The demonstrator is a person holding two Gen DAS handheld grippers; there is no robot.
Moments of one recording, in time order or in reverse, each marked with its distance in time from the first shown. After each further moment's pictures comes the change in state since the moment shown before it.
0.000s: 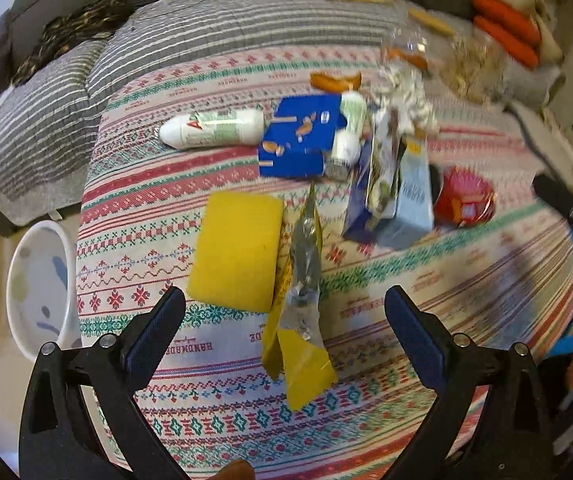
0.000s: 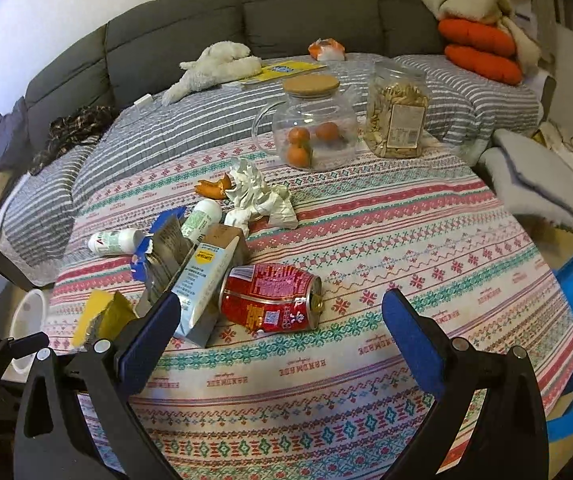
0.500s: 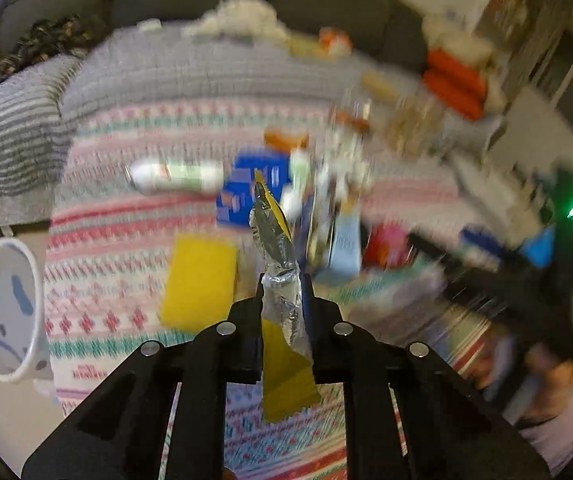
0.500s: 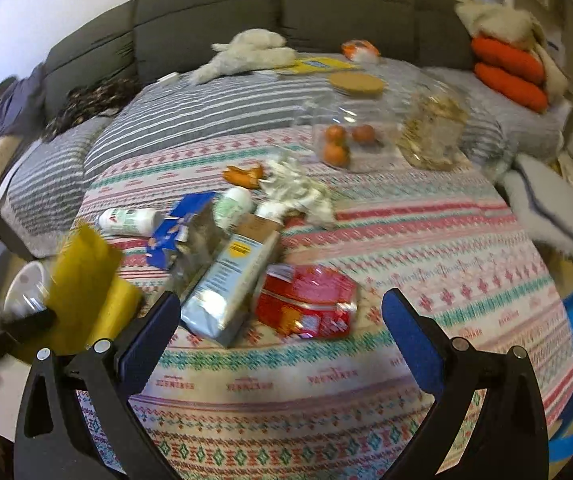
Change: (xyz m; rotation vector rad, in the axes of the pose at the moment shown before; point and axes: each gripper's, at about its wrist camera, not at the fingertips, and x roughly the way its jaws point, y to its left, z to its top) left arm -0.061 0.029 0.002 -0.114 -0.263 -0.337; right arm 0.015 0.040 0.003 -0.131 0.013 0.028
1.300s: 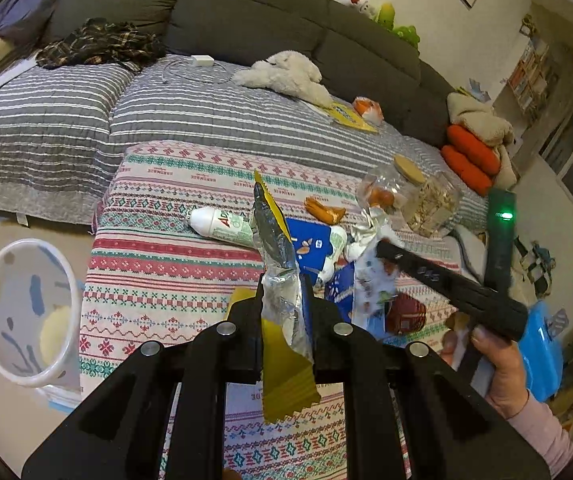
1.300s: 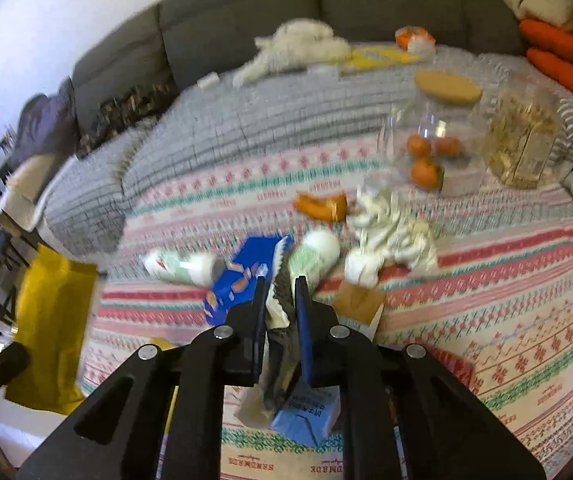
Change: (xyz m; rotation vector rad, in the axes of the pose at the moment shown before) left arm -0.033 0.052 0.009 -0.150 -0.138 0.010; right arm 0.050 0.037 0.055 0.065 0.001 0.216
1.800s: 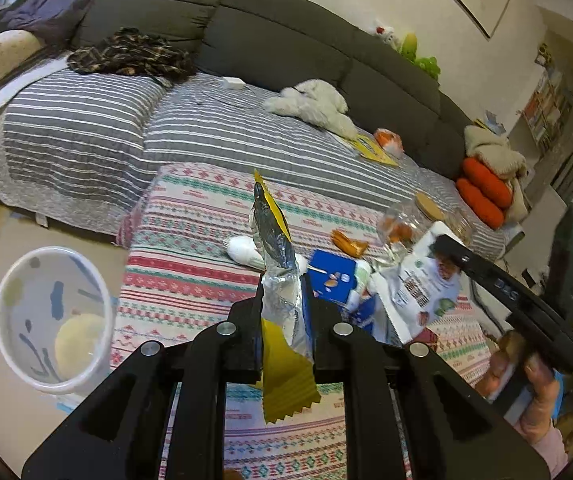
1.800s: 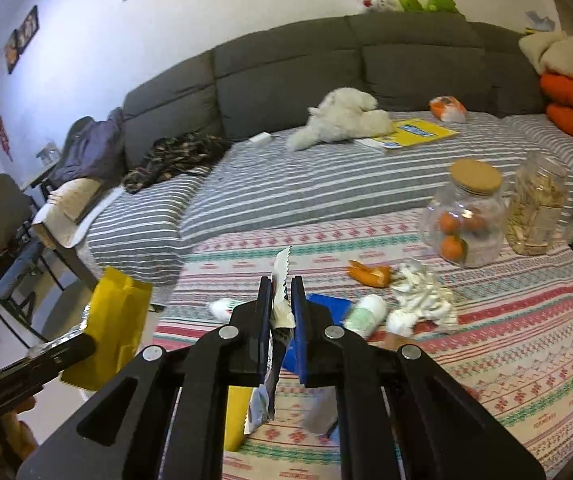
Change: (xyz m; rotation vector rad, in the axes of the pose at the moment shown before) left arm -0.024 0.033 0.014 -0.068 -0.086 0.051; right arm -0.059 0.049 0.014 -0.087 -0.173 0.112
